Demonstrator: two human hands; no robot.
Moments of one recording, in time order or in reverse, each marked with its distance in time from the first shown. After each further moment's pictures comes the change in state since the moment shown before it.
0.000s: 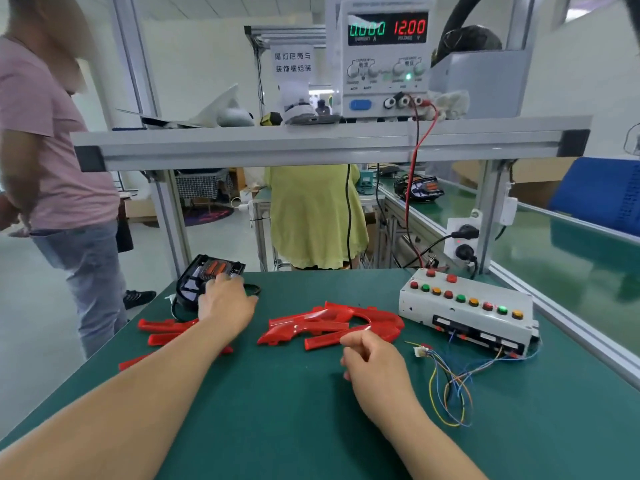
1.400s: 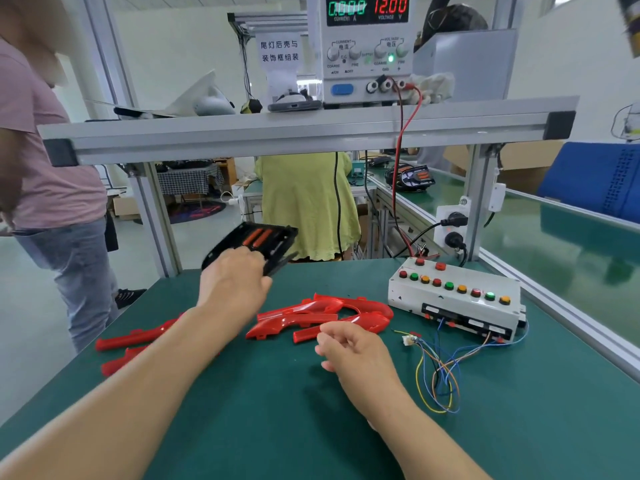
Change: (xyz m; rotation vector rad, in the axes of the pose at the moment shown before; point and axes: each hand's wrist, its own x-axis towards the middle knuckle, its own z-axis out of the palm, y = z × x) left_hand -0.043 0.052 -0.054 0.145 0.176 0.310; right_hand -0.003 -0.001 0.003 0.211 -0.079 -0.013
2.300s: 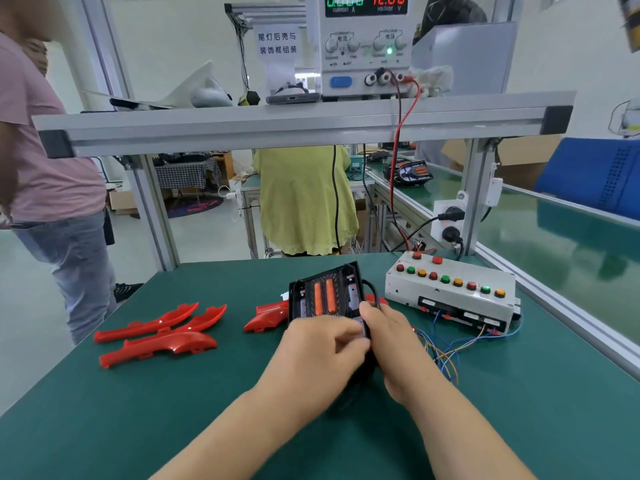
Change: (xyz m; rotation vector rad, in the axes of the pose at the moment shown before) left_hand -0.114 0.080 -0.014 -0.942 -0.223 0.217; right_hand 0.008 -0.015 -0.034 0.212 0.074 0.112
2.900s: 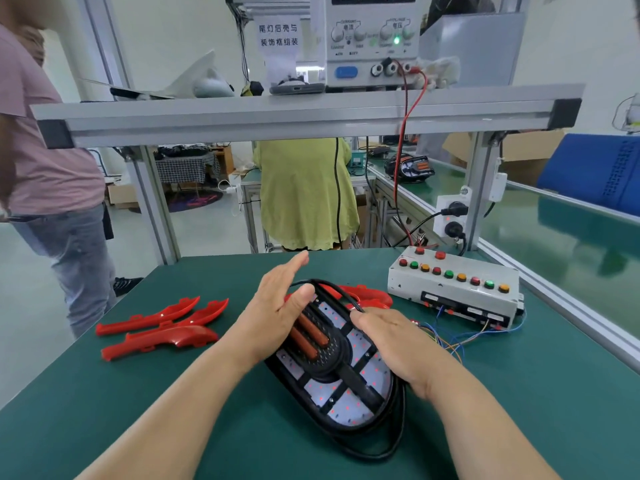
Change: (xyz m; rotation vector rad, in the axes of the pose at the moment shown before) left_hand 0.037 -0.074 -0.038 -0.039 -0.015 -0.010; right_hand -0.008 -0.011 -0.012 -0.400 -0.290 -0.055
